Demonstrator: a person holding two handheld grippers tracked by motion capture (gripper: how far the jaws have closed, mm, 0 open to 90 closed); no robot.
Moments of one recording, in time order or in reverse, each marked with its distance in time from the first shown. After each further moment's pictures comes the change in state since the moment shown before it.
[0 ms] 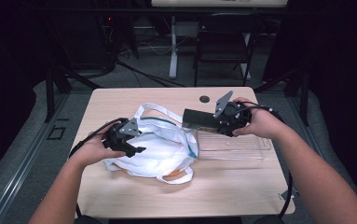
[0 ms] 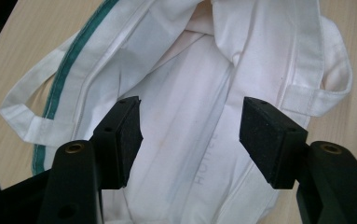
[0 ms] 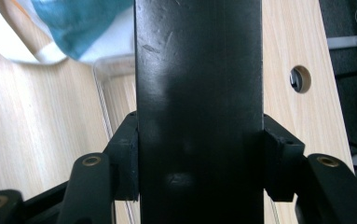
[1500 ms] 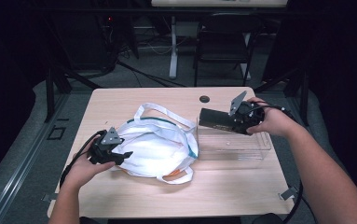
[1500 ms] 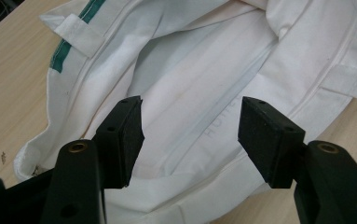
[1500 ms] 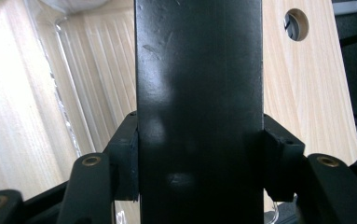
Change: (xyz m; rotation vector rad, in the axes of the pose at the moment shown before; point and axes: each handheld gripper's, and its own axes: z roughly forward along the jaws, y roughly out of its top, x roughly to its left) left arm -0.019 -0.059 -0.003 -0.063 0.159 -0.279; right arm -0.028 -0.050 0.016 0.076 -0.008 0.036
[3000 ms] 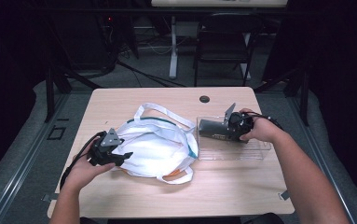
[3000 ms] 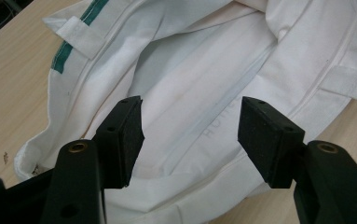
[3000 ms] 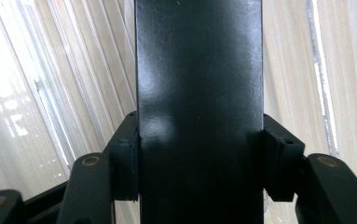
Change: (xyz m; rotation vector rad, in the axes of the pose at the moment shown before) left arm -0.003 -0.002 -0.001 -0.014 0.017 0.000; right arm 0.001 -0.014 0.078 0.092 0.042 0.018
